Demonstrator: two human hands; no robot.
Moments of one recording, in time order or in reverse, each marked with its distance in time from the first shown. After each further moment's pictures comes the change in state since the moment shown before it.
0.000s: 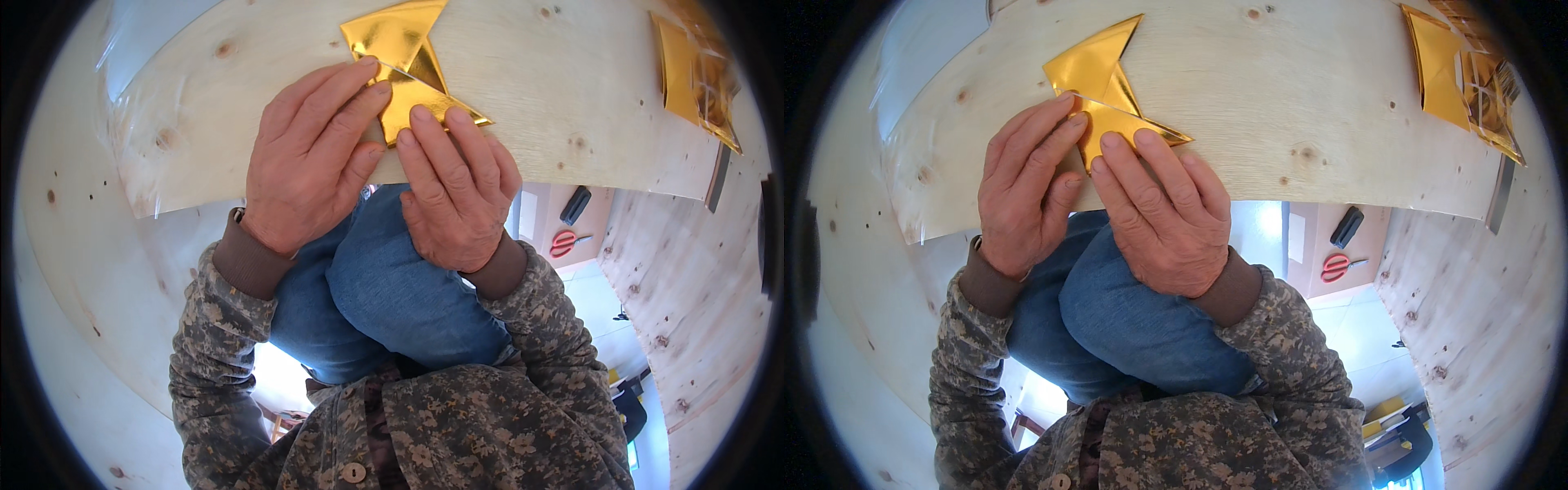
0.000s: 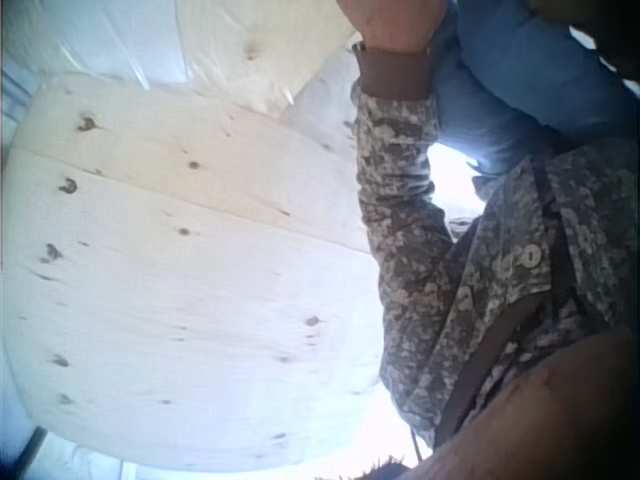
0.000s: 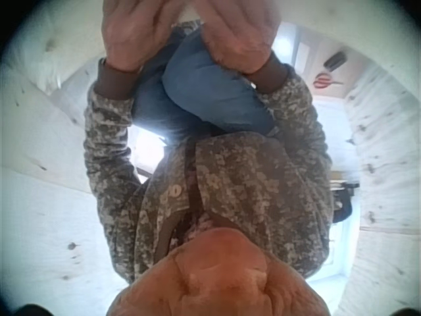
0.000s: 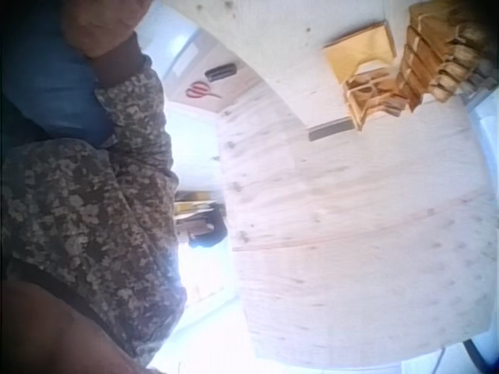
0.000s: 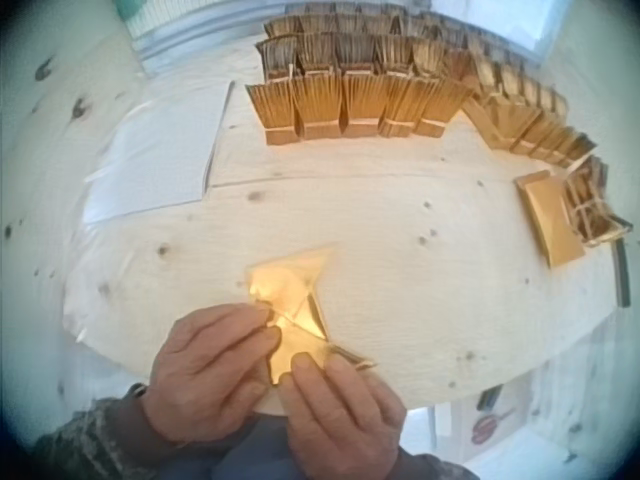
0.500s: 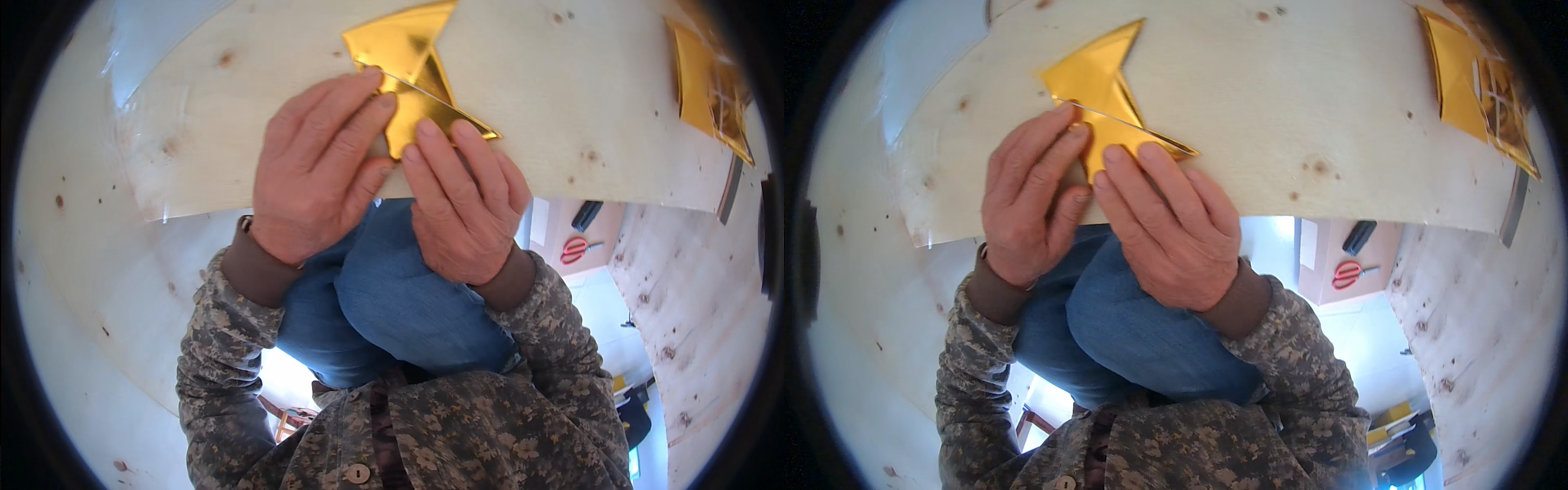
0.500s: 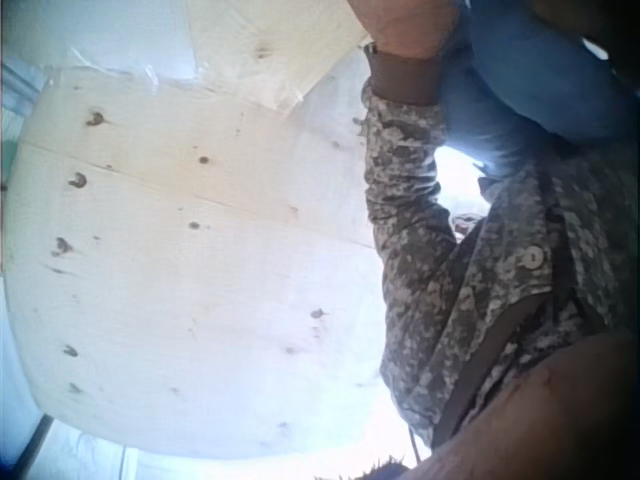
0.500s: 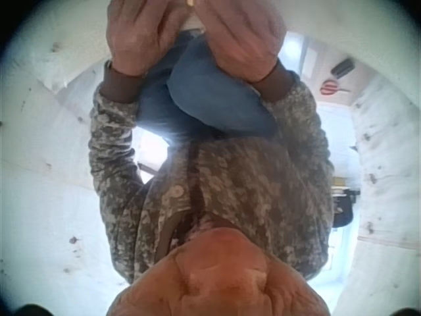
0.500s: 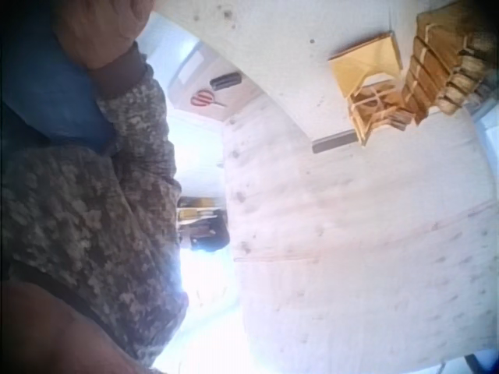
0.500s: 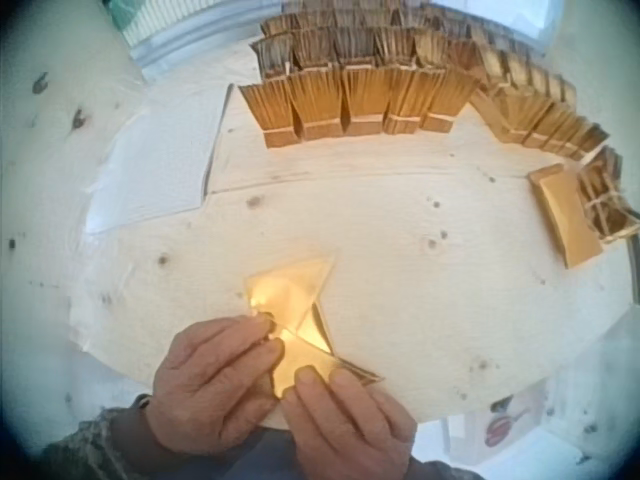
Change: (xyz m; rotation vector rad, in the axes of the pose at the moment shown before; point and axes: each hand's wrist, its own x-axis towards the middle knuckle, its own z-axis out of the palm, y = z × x) left_hand 0.001 0.000 -0.001 0.009 -0.019 0.000; right_hand 0.001 0.003 -0.004 -0.028 -0.039 -0.014
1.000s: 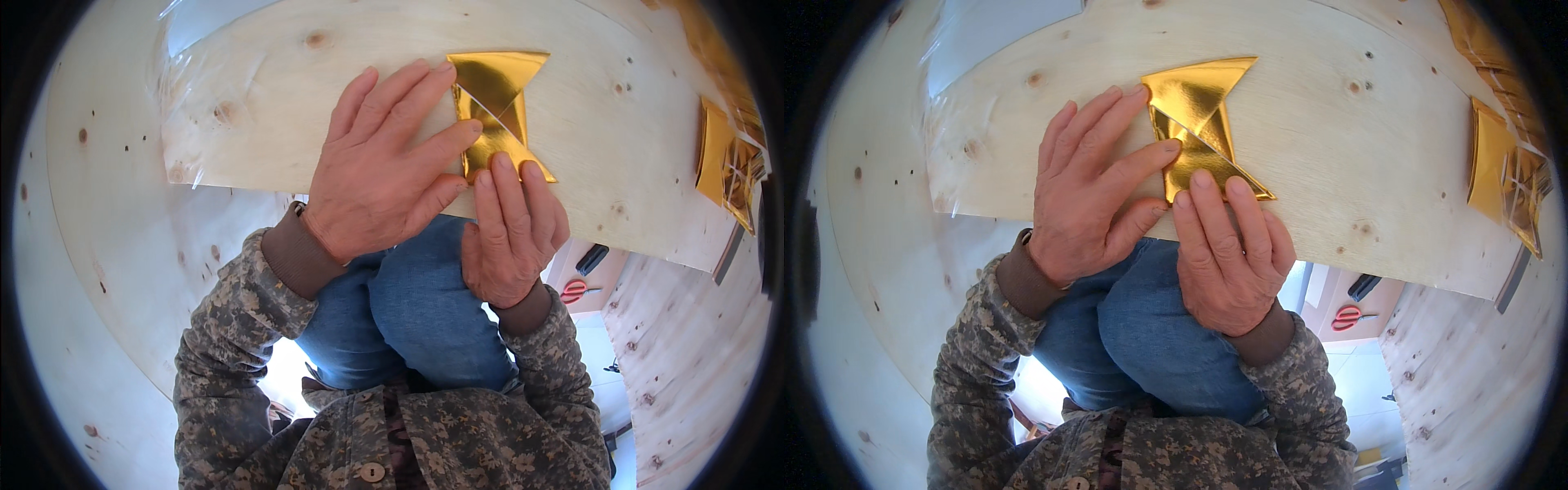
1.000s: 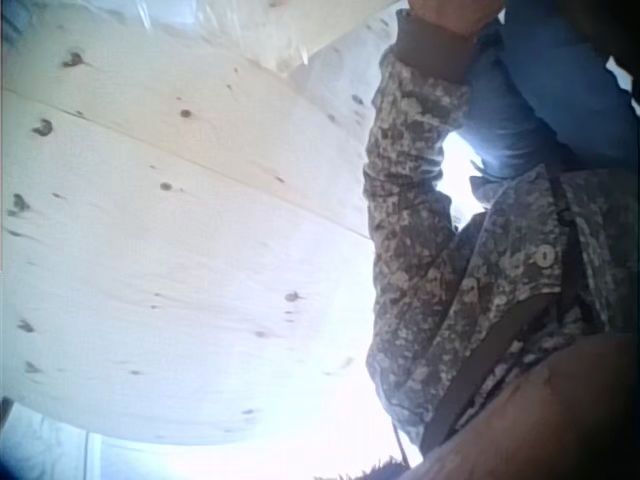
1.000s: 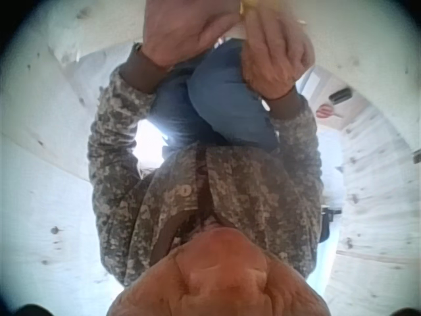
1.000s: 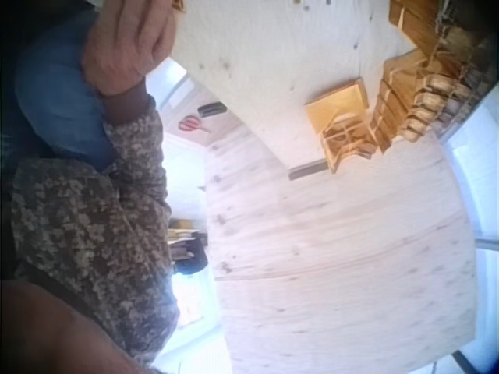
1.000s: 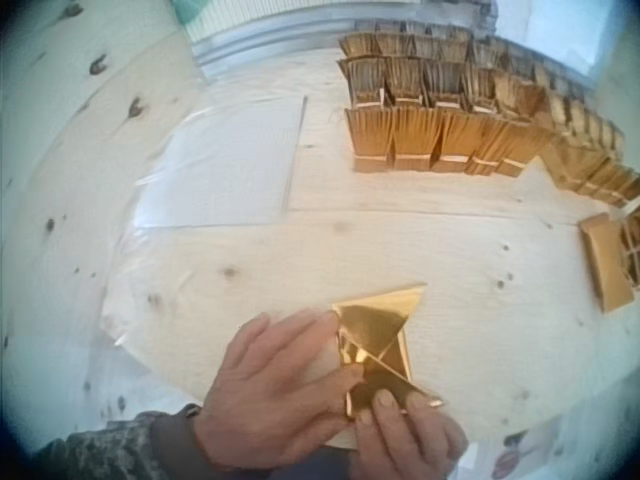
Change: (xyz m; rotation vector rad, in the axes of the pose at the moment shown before) left_hand -0.004 0.001 -0.003 0.033 -0.023 -0.121; right_hand 0.002 -0.005 0.001 -0.038 -0.010 0.008
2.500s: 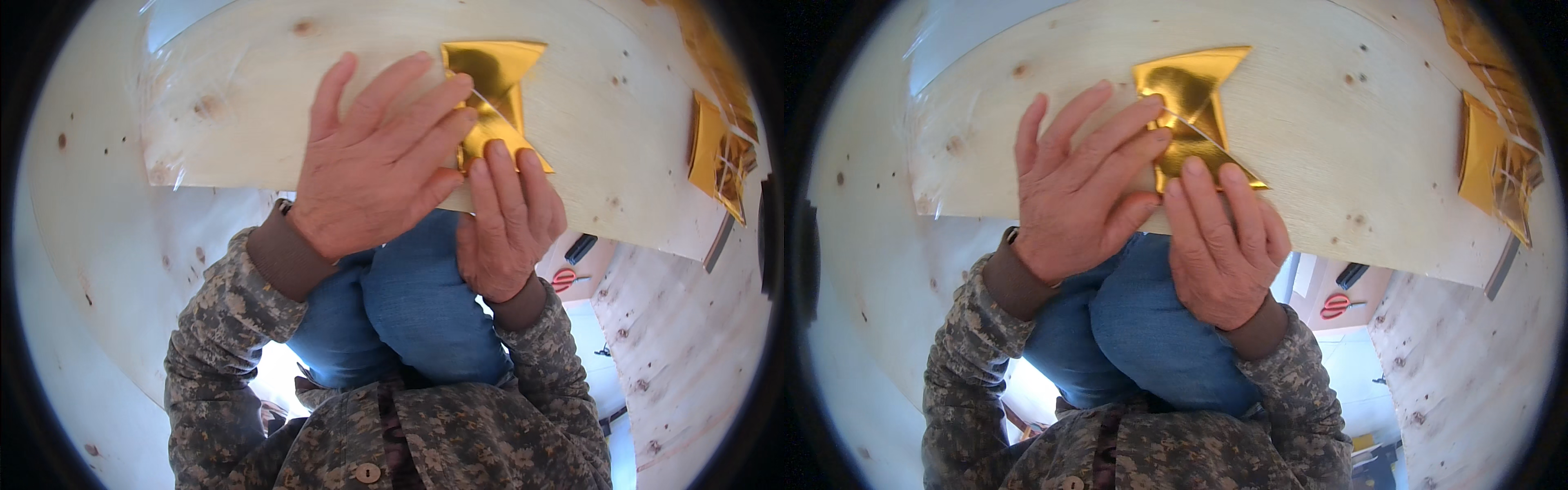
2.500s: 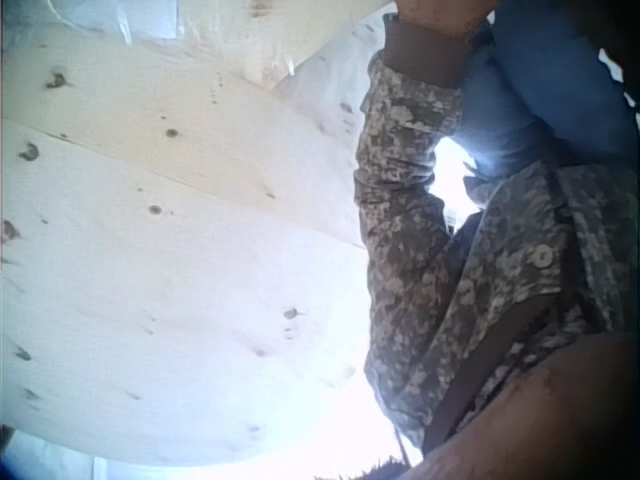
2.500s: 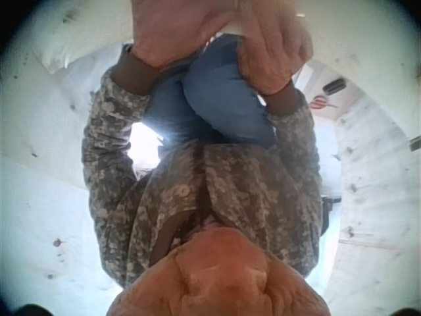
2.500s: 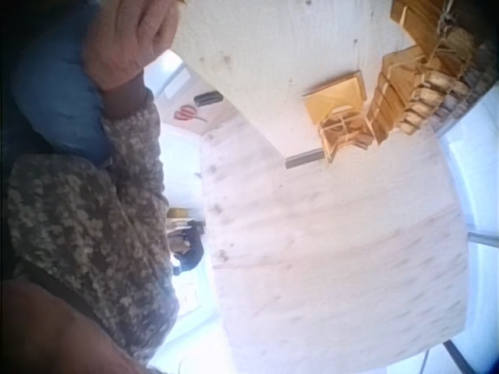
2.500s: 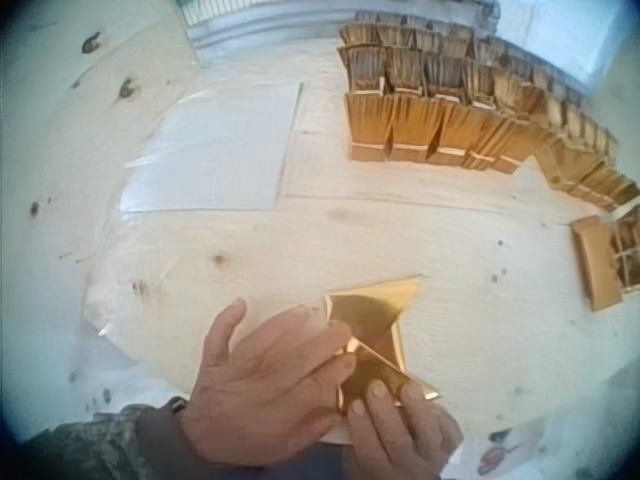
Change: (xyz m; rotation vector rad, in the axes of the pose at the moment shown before) left_hand -0.003 0.003 0.004 0.138 0.012 0.004; right_hand 0.003 0.001 -0.001 0.013 -0.017 0.003
